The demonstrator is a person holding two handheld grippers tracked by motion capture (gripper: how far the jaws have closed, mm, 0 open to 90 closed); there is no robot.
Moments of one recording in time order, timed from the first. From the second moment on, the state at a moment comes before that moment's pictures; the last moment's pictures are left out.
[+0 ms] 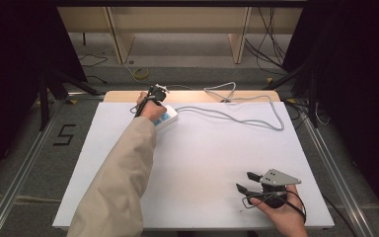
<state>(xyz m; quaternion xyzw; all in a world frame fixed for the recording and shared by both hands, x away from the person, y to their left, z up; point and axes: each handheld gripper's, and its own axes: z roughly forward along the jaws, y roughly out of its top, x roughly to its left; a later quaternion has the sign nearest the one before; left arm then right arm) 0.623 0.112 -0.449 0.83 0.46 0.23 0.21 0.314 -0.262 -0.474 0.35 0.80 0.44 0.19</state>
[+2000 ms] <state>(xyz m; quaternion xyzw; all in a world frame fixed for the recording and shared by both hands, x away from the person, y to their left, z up) 0.538 0.148 -0.404 0.82 0.42 0.22 0.31 0.314 -0.258 -0.473 0.35 0.80 0.44 0.20</state>
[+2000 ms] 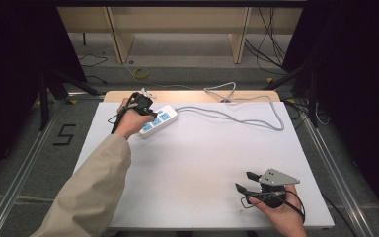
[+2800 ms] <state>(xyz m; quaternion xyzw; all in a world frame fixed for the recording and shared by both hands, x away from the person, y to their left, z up) 0.469 0.152 -0.395 0.82 0.38 0.24 0.35 0.314 -0.258 -0.473 0.35 0.81 0.43 0.20</state>
